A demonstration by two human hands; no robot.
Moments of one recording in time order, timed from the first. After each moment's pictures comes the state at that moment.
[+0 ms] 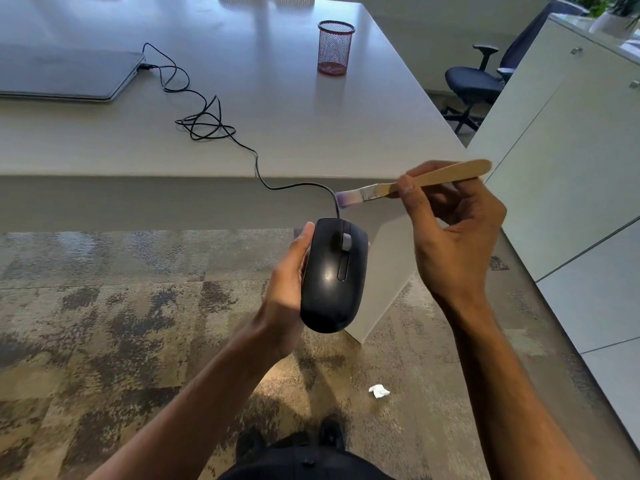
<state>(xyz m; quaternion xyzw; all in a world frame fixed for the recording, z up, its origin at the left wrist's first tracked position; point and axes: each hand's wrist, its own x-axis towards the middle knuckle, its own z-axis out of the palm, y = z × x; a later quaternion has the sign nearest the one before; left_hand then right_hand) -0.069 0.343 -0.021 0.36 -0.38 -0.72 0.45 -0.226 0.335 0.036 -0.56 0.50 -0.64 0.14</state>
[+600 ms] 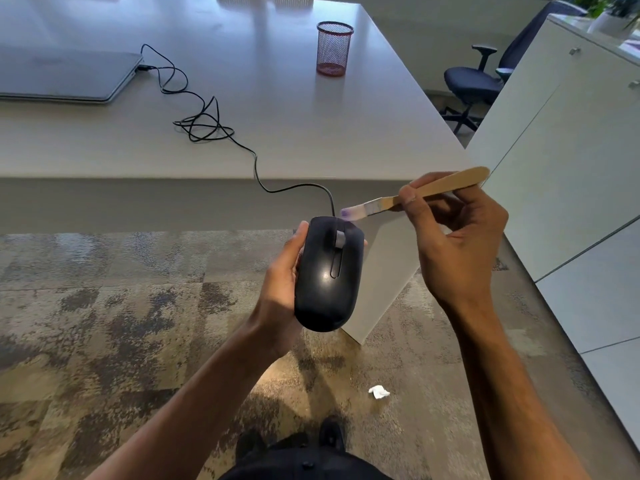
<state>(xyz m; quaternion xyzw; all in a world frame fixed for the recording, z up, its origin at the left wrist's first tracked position) -0.065 0.339 -0.017 0.32 -0.31 -0.78 0.45 -0.232 0.339 0.033 -0.56 0.52 -0.63 0.14</state>
